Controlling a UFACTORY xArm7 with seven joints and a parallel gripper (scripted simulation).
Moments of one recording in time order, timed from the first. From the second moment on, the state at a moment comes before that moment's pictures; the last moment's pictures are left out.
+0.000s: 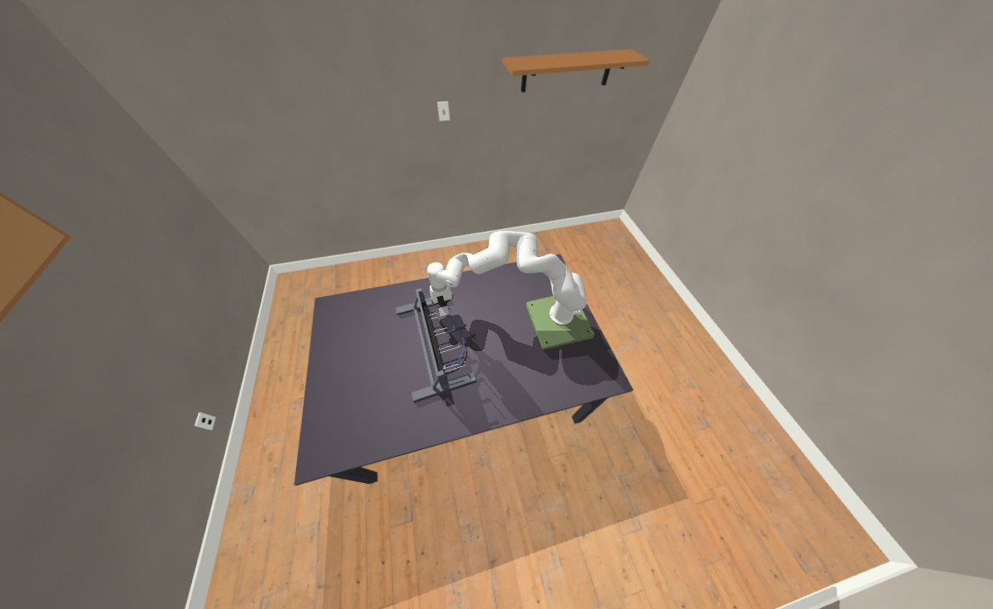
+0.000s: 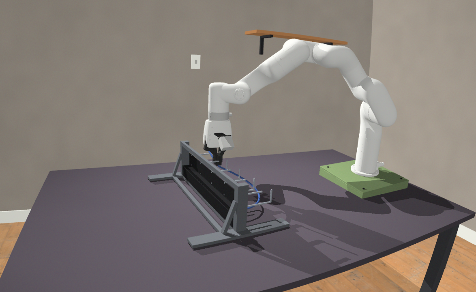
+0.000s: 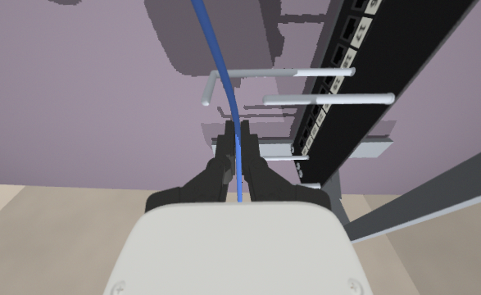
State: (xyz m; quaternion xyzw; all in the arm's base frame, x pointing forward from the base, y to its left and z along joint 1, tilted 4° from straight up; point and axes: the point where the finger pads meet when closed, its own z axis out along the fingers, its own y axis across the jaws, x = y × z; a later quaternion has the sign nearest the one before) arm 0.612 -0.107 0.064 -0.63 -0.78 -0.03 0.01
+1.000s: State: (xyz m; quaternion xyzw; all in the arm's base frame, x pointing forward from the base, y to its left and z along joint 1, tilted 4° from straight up) arm 0.631 -0.103 0.065 -0.63 -0.78 -0.03 0.01
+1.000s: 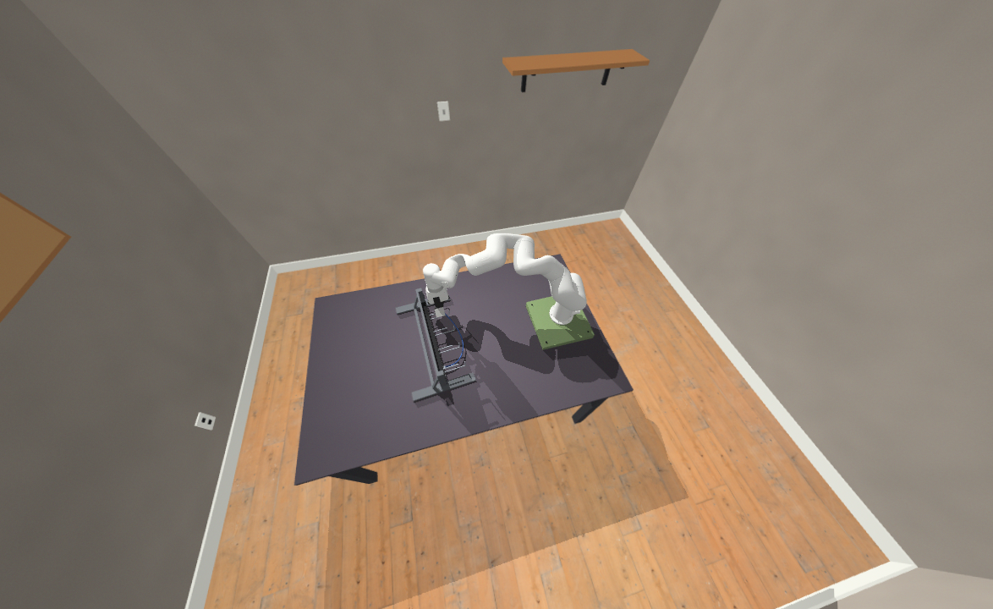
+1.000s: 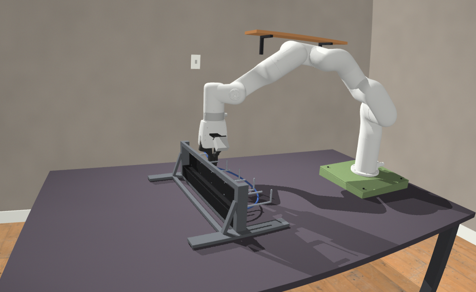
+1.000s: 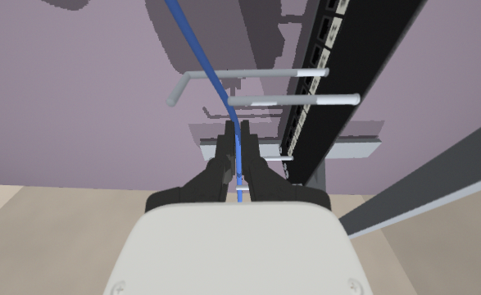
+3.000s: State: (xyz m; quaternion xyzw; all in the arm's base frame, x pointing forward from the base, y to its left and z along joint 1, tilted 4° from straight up) arm 0.651 -0.099 0.065 -0.63 -0.78 -0.03 0.01
